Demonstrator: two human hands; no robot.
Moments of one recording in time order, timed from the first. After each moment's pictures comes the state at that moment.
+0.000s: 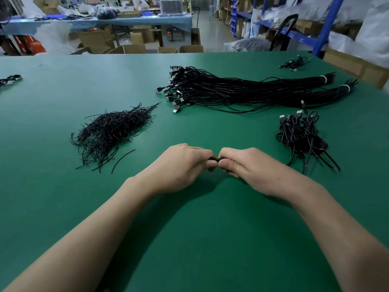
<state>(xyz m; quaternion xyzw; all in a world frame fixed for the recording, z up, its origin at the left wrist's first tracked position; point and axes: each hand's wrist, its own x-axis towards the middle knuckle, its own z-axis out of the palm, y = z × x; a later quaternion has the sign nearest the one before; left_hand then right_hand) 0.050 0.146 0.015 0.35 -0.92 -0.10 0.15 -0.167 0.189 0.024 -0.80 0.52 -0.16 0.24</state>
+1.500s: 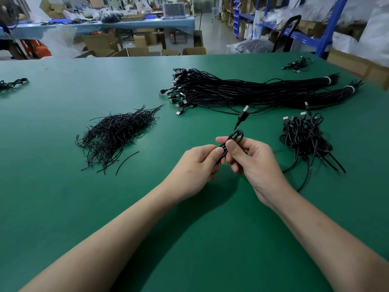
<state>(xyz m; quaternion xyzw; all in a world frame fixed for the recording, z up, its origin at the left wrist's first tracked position) 0.021 0.165 0.007 0.40 -0.70 -0.48 0.35 -0.136 0.184 0.003 -0.51 0.41 -0.58 0.48</state>
